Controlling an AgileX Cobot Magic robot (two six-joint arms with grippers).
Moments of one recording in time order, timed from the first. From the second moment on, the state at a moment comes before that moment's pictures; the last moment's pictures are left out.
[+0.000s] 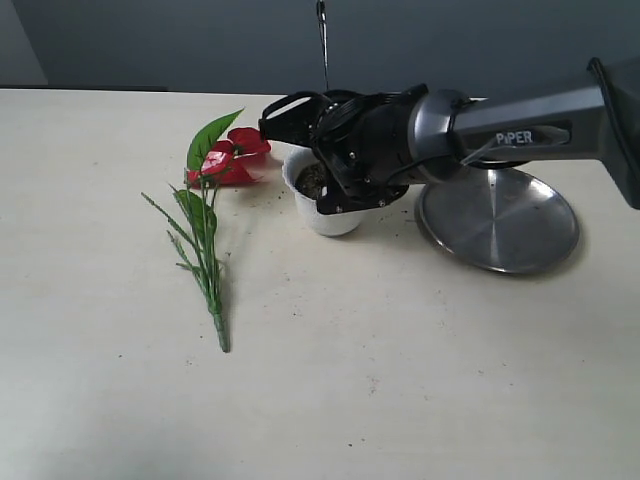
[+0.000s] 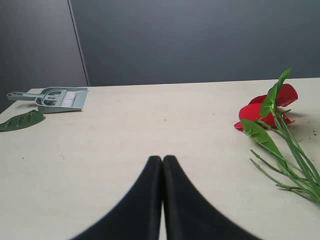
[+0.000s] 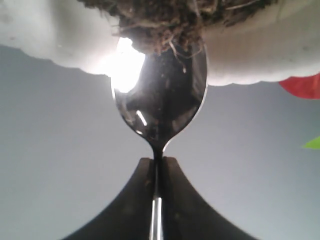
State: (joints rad) left arm 0.15 0.01 -0.01 0.10 0.24 -0.07; right arm 0.85 2.11 -1.37 -1.73 0.55 -1.15
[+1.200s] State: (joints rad) left arm 0.15 0.01 -0.01 0.10 0.24 -0.07; right arm 0.83 2.16 -1.38 -1.72 0.50 -1.15
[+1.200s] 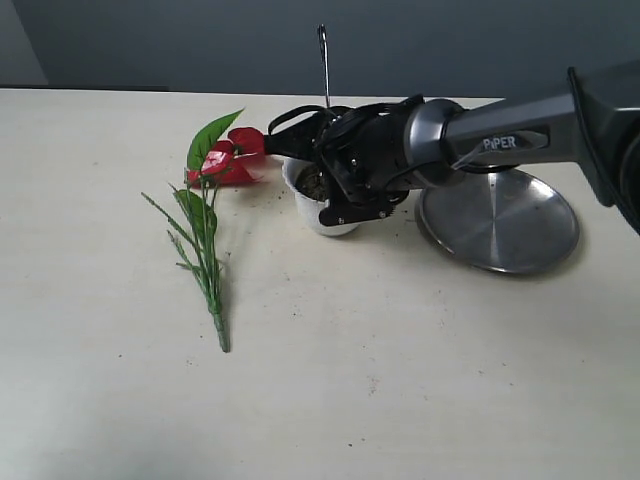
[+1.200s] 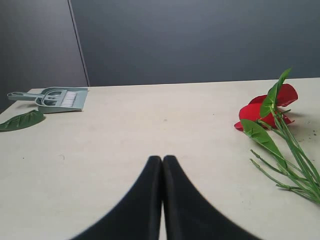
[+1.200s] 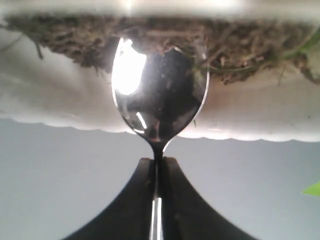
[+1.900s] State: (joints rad) left arm 0.15 0.01 -0.01 0.10 0.24 -0.07; right arm 0.87 2.09 -1.37 -1.68 0.57 -1.15
